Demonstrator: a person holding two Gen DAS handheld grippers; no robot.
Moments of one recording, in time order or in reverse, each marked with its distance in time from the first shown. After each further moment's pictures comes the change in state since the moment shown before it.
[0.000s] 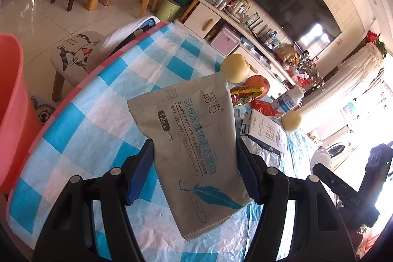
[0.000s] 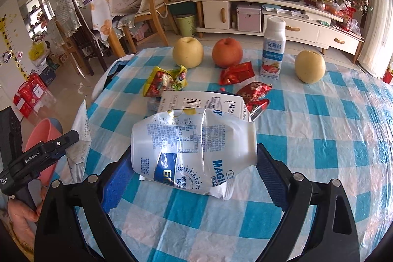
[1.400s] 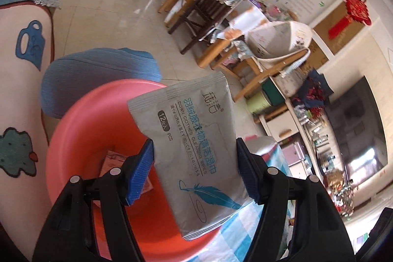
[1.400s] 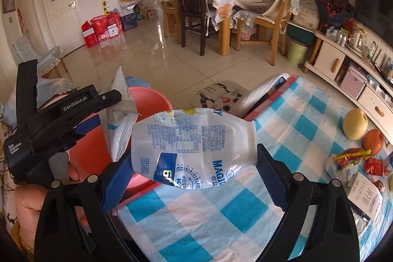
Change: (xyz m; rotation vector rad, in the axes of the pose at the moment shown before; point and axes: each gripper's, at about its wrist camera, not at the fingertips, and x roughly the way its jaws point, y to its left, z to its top) left arm -0.151 0.186 0.032 -0.527 -0.459 0.361; right arm 0.063 0.318 0.001 -0.551 0.005 0.324
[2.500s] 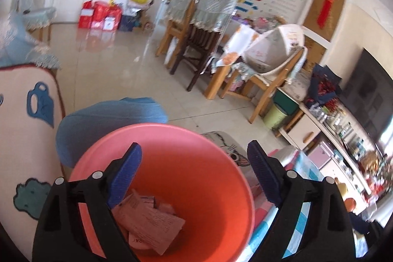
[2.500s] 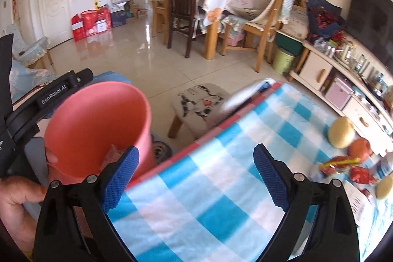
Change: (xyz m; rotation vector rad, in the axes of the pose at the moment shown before) left arm -0.009 -0.032 -0.012 0.286 -0.242 0.079; right arm -0.005 -0.030 -0.023 -0.010 -0.024 -0.176
